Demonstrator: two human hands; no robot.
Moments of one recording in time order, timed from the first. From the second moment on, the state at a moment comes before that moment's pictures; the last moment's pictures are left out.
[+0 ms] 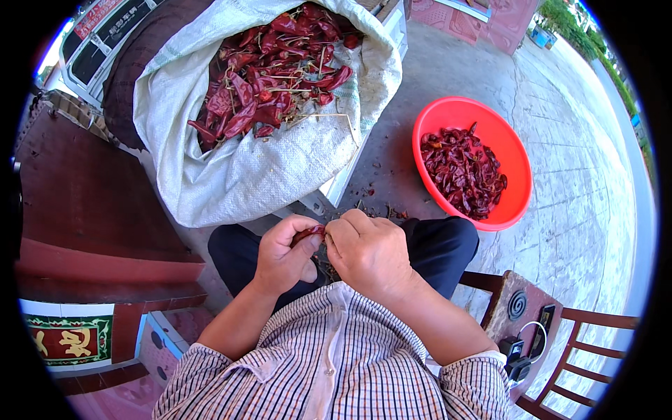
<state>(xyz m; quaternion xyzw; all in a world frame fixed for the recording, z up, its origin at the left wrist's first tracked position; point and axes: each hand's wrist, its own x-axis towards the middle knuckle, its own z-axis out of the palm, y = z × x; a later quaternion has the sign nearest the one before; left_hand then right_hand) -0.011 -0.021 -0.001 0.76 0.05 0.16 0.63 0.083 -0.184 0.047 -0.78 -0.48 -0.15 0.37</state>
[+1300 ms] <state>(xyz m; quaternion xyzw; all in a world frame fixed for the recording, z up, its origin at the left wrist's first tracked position) 0.029 0.025 0.046 0.87 -0.04 0.29 0.40 0.146 -0.247 0.057 -0.83 -0.23 0.02 0.51</state>
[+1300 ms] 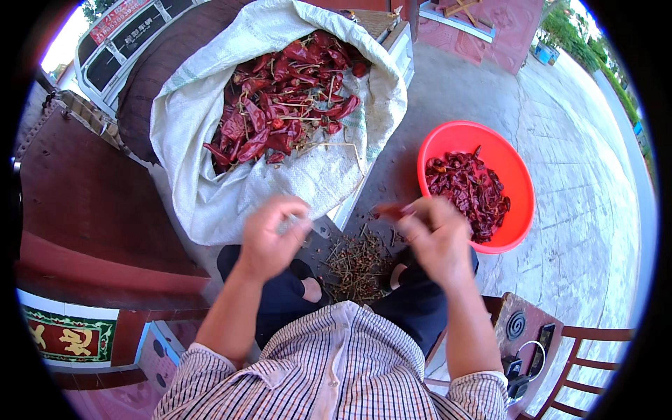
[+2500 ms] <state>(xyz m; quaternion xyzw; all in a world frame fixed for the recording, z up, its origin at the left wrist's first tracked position) -0.010 0.043 0.050 0.79 -0.15 0.21 0.56 0.098 -0.158 0.045 -0.67 -0.47 0.23 0.53</state>
